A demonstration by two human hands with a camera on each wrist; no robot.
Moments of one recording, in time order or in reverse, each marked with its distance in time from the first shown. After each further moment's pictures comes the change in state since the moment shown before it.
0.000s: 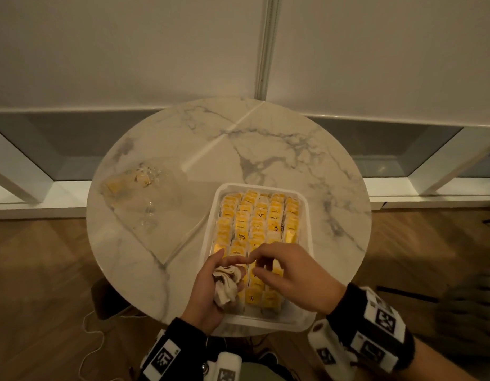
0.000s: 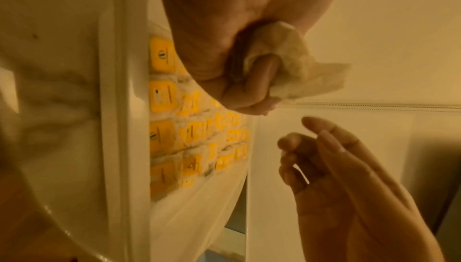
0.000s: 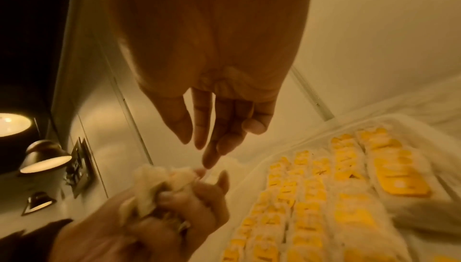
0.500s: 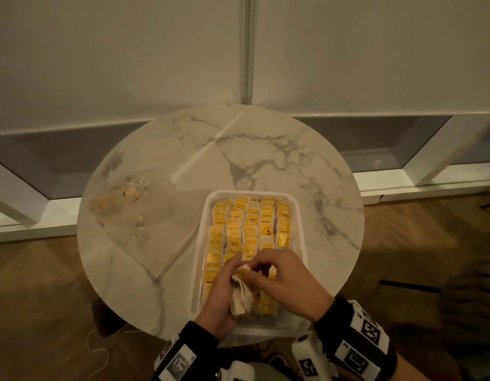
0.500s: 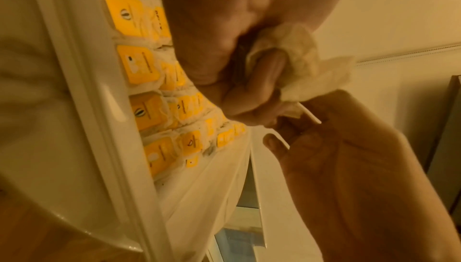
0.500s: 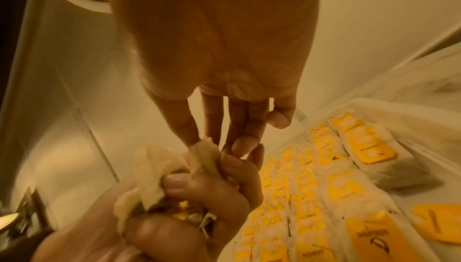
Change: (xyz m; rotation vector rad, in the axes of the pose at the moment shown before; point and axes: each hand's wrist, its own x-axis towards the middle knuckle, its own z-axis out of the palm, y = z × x) left_hand 0.007 -0.014 0.029 0.063 -0.089 -0.054; right_hand -0.002 0.008 0.013 0.191 0.194 0.164
